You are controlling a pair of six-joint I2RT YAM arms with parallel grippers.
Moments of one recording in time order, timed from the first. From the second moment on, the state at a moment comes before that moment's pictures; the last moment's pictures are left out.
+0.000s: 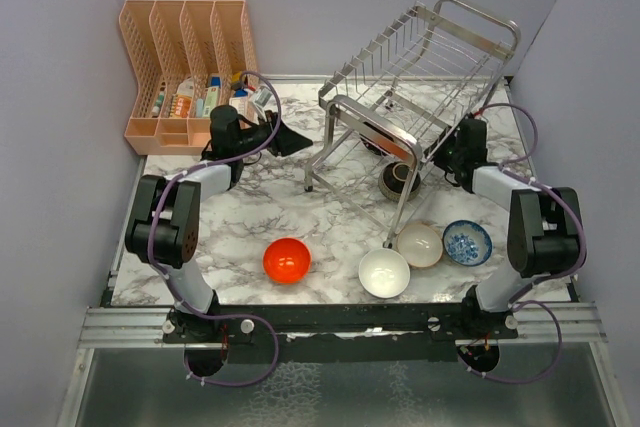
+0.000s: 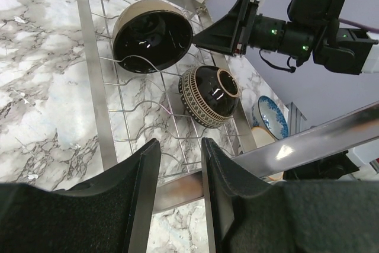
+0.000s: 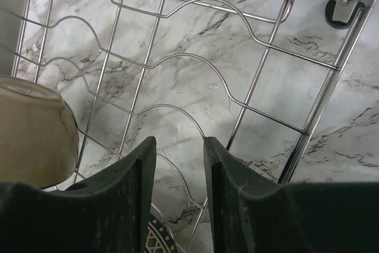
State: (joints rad) left arm -0.18 1.74 0.95 0.70 0.98 -0.63; right arm 0.04 1.65 0.87 0.12 -0.02 0.57
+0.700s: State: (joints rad) left arm -0.18 1.59 0.96 0.56 0.90 -0.57; right arm 0.30 1.56 0.76 0.18 0.01 0.72
